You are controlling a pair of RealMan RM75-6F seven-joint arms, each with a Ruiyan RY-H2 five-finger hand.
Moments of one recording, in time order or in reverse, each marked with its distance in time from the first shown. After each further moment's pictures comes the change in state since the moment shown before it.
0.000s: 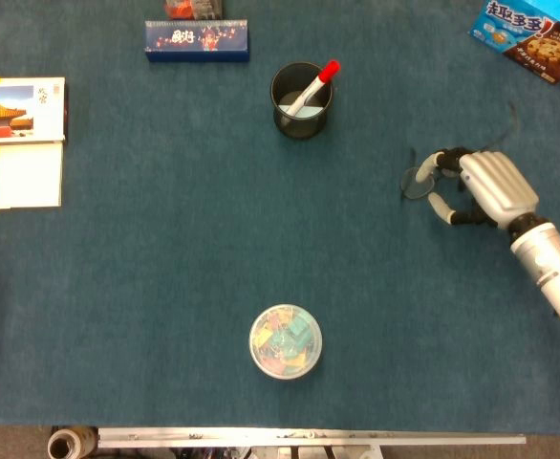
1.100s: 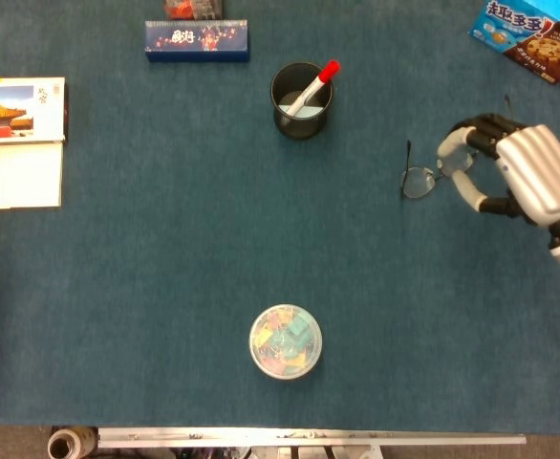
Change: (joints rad) left arm -0.014 0.020 -0.007 -0.058 0.017 0.019 0.053; right arm -0.053 0.227 0.043 -0.354 -0.097 0.247 -0.212
